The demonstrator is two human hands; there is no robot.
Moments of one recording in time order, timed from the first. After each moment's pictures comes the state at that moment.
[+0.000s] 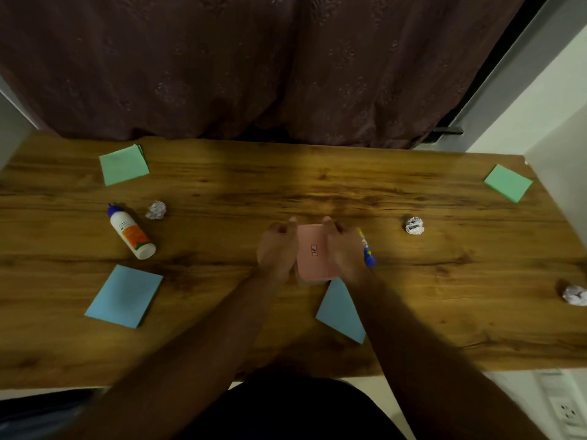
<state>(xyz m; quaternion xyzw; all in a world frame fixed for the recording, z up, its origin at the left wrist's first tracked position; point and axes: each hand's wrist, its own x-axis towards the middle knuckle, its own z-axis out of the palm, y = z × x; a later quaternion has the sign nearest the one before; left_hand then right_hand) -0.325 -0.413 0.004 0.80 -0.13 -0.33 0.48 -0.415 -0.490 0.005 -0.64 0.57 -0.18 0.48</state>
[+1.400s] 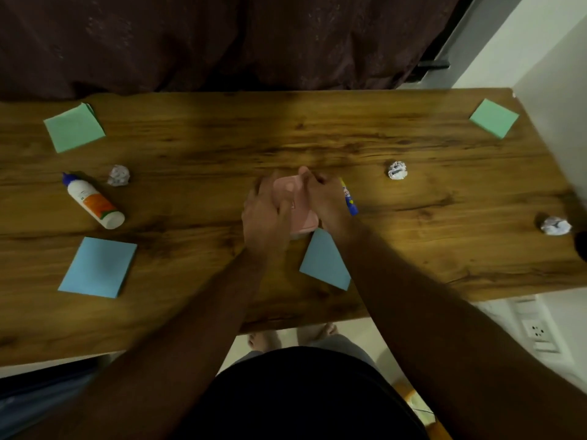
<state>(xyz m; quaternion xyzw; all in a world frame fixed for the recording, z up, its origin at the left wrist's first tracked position) -0.354 -0.396 -0.013 0.82 -0.35 -0.16 0.42 -0.422 -0.495 0.002 -0.60 0.55 -0.20 0.54</state>
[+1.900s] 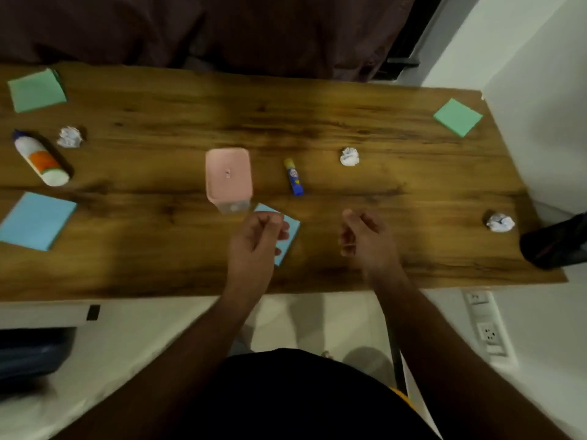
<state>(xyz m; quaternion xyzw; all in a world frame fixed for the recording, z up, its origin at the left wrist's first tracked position) -0.509 -0.355 0.030 0.69 -0.17 -0.32 0.63 -0.637 -0.480 0.028 -0.53 0.55 -0.23 0.61</state>
